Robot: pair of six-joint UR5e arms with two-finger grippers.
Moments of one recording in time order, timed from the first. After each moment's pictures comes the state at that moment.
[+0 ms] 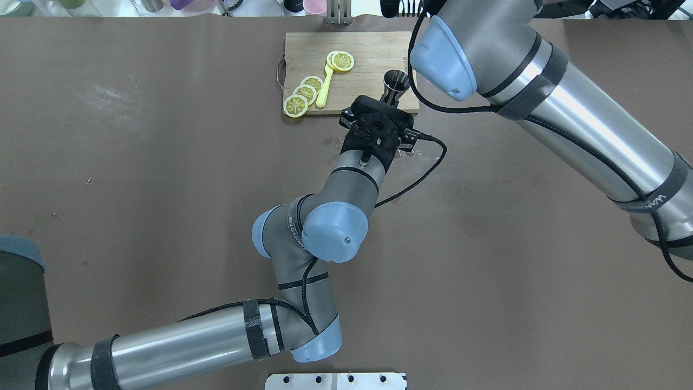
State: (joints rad) left arm -0.35 -2.50 -1.28 -2.46 -0.83 -0.65; right arm 0.95 -0.57 1.55 -2.17 2.14 -0.87
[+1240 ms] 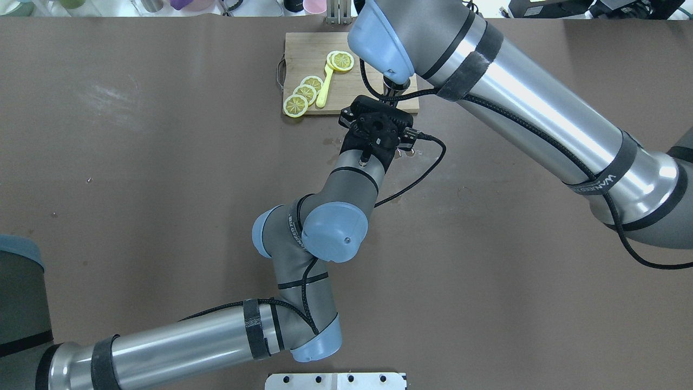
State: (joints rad) left arm -0.35 -2.50 -1.28 -2.47 -0.82 -0.65; right arm 0.91 -0.43 1.41 -2.34 2.01 -1.00
